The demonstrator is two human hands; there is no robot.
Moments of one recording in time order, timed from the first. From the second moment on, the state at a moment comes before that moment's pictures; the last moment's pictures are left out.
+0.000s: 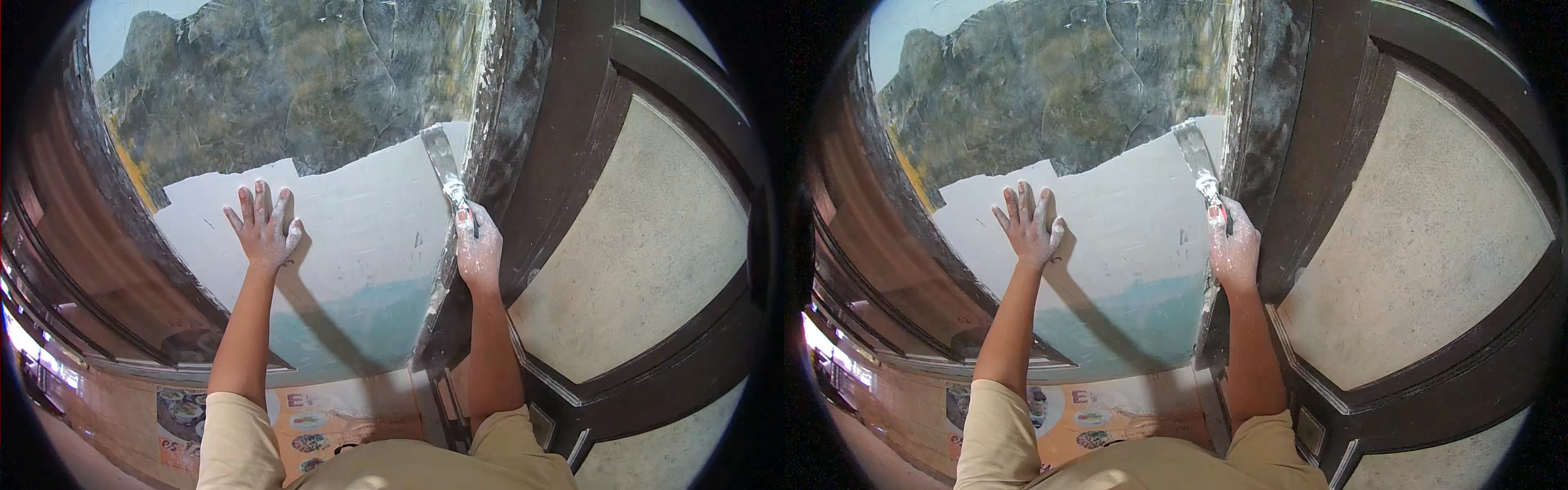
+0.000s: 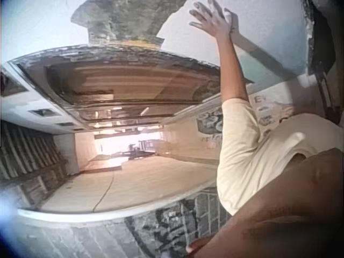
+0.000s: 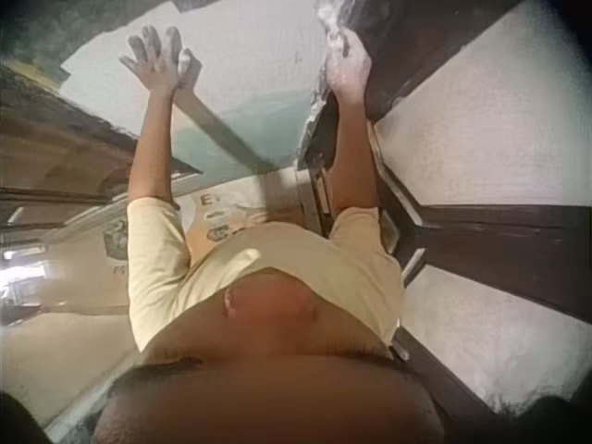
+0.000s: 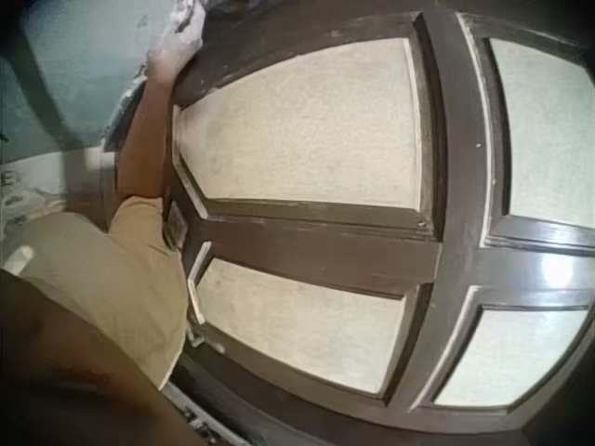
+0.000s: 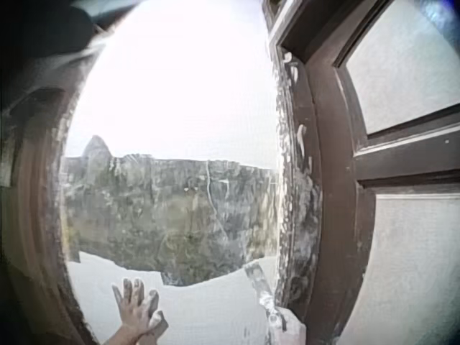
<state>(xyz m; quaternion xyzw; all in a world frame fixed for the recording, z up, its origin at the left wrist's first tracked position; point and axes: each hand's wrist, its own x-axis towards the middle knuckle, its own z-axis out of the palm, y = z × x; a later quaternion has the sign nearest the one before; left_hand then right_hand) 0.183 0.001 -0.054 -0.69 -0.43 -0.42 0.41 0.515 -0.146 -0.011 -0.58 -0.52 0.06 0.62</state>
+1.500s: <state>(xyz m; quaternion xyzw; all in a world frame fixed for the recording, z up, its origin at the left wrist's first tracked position) 0.182 0.003 -0.054 -0.69 -0.43 -0.43 0.39 0.504 -0.119 -0.086 -0.55 -0.45 0.16 0.68</state>
